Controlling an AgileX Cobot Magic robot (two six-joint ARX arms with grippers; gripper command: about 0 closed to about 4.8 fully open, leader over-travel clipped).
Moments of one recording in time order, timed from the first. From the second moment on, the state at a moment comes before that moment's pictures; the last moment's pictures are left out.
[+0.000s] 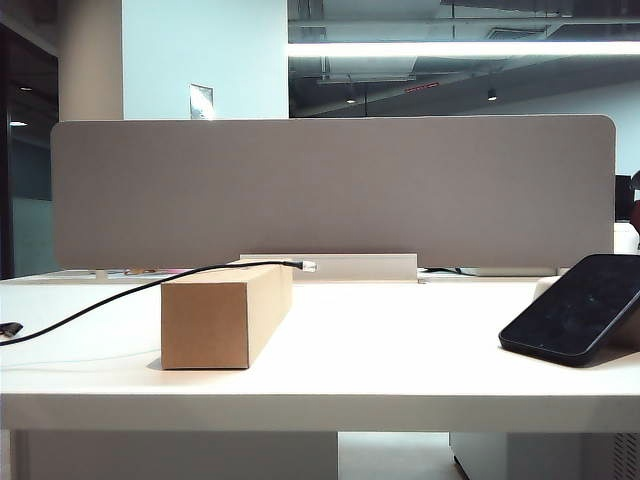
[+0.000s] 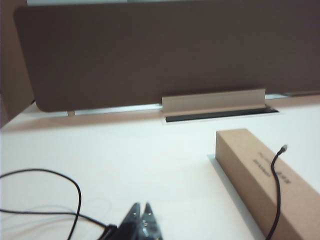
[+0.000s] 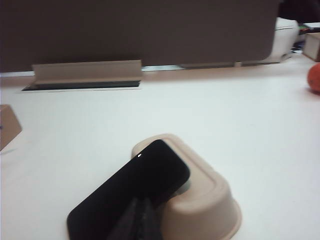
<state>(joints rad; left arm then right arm) 0.04 0.00 0.07 0.06 0.19 0.05 0.01 0.07 0.14 -0.13 0.00 0.05</state>
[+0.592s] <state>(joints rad) 0.04 0.04 0.18 0.06 0.20 0.01 0.08 0.40 0.31 -0.13 -0.01 0.18</state>
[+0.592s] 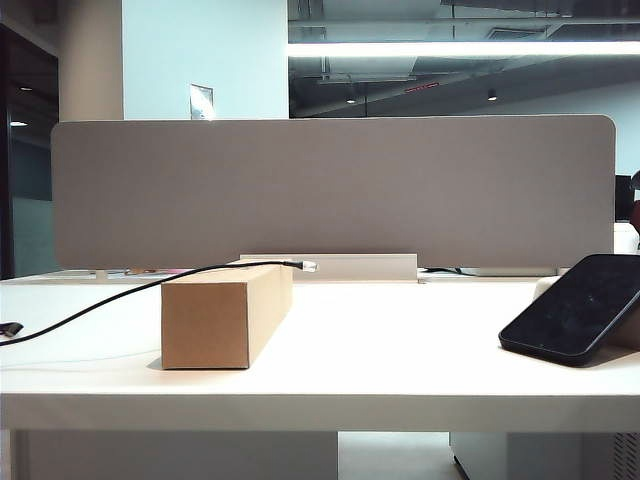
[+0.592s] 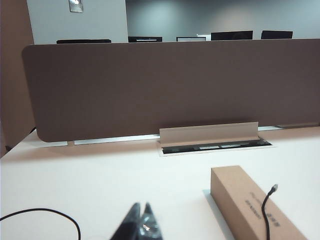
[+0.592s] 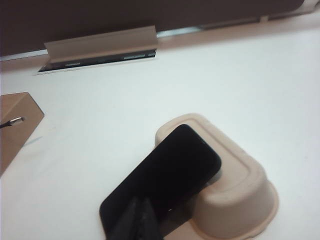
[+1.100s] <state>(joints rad) 0.04 0.51 0.46 0.06 0.38 0.01 0.07 0.70 0.41 -0.14 -0.17 0.27</state>
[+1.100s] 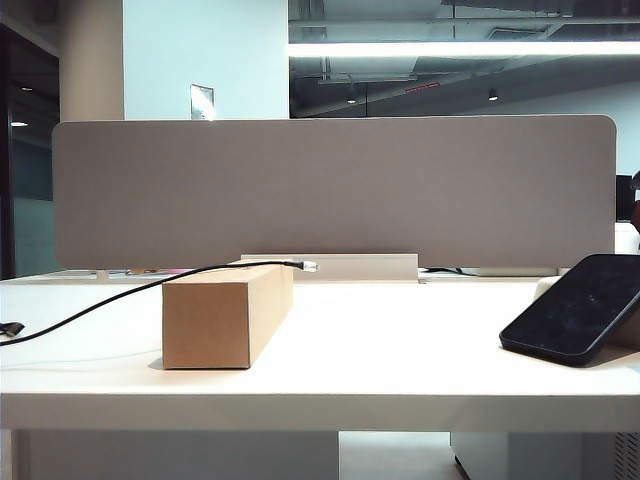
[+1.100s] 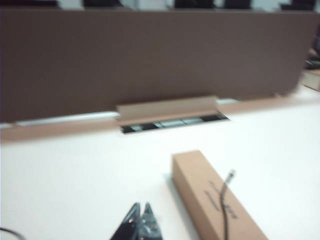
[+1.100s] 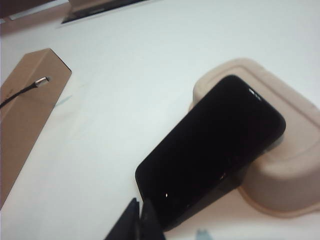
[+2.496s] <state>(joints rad) -0.27 1.19 0.96 -0.20 0.36 0.10 0.00 1.37 0.41 0.23 -0.32 0.64</state>
